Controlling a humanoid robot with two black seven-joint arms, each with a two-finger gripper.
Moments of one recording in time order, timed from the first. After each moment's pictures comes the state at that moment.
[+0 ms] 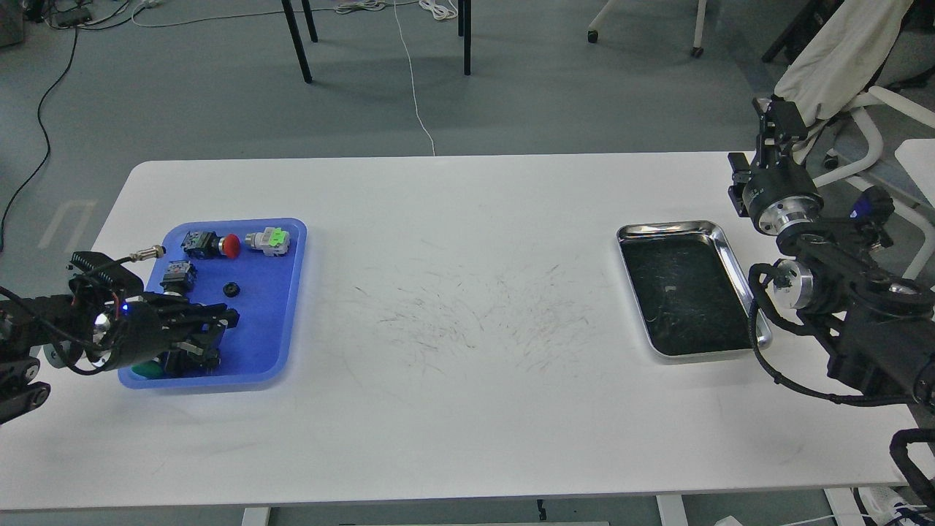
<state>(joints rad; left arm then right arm) -0.90 0.77 0.29 -0.88 1.53 0.17 -0.49 0.84 -0.35 0.42 0.53 -0.18 -0.06 0.49</state>
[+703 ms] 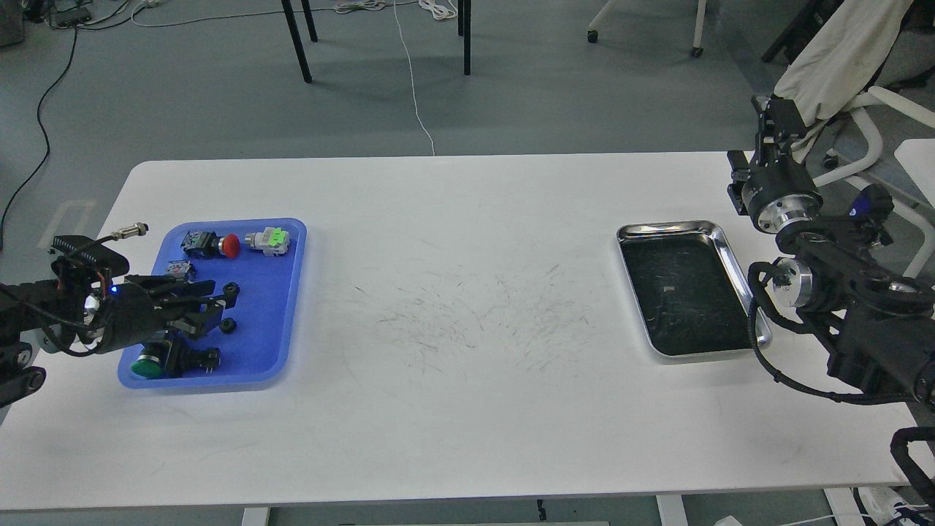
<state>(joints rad) -0.92 0.83 0.15 -0.89 1.38 0.11 -0.49 0.85 -0.35 0.41 0.54 -0.17 -0.07 0.49</state>
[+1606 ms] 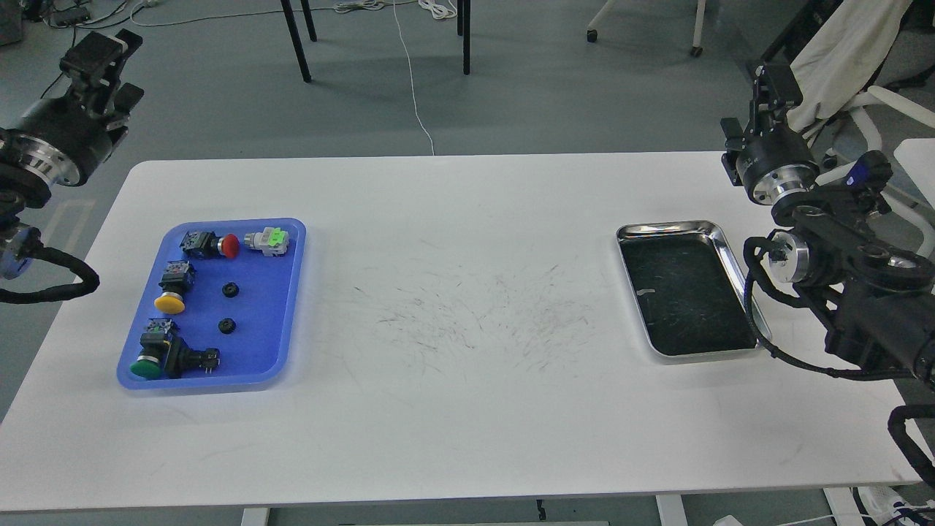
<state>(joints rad) -0.97 0.69 -0.23 -0.72 0.31 -0.06 -0.49 0.91 -0.34 0.40 0.55 -0.20 -0.07 0.49</state>
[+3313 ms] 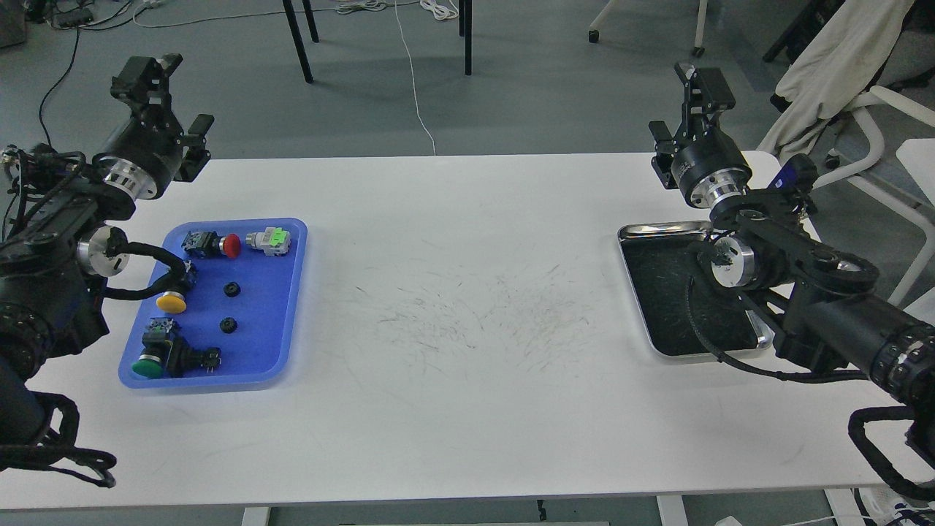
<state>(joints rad) -0.98 0.24 -0.41 -0.08 0.12 -0.49 -0.49 0.90 -0.27 0.43 0.66 -0.18 -0.07 0.49</state>
